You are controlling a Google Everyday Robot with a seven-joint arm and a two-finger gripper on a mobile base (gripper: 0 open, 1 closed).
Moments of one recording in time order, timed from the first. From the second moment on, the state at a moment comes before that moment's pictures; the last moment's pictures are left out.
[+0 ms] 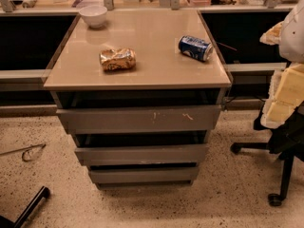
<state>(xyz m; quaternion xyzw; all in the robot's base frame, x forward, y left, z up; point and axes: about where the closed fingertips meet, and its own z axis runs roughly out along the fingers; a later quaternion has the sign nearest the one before) 0.438 -0.217 0.976 -0.60 0.78 -0.03 0.16</state>
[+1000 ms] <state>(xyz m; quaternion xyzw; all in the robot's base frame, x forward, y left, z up) 0.447 -0.175 0.871 -0.61 0.77 0.06 0.19</state>
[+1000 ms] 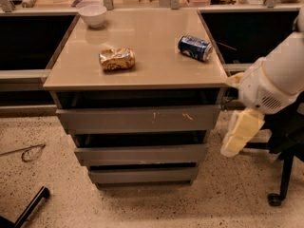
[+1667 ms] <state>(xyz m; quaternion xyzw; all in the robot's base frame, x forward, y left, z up) 0.455 -0.140 0.797 -0.59 0.76 0.14 0.22</state>
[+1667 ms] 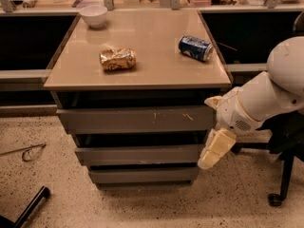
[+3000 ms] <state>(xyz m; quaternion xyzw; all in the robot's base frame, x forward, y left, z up) 0.498 -0.114 0.598 -0.58 0.73 0.25 0.25</state>
